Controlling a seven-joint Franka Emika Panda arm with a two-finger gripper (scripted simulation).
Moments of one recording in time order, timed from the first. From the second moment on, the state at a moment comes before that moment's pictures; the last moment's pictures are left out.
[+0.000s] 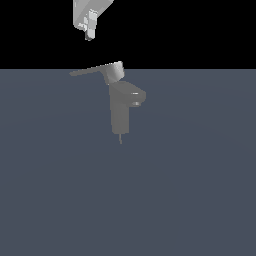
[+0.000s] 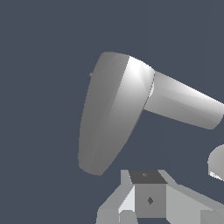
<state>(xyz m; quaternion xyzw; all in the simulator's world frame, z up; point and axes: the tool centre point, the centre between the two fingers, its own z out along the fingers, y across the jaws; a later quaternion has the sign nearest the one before) 0.009 0.100 0.367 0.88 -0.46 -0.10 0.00</state>
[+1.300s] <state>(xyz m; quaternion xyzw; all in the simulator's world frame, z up) 0.075 0.166 0.263 0.78 -0.61 -0.06 0.08</state>
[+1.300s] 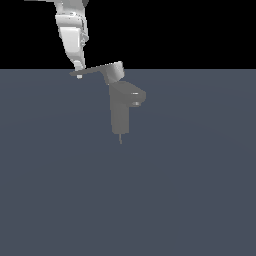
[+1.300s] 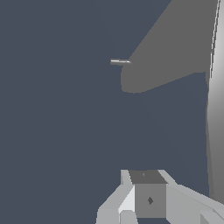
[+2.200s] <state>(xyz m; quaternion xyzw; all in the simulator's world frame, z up) 0.047 0.162 0.268 0.78 -0.61 -0.06 0.08</state>
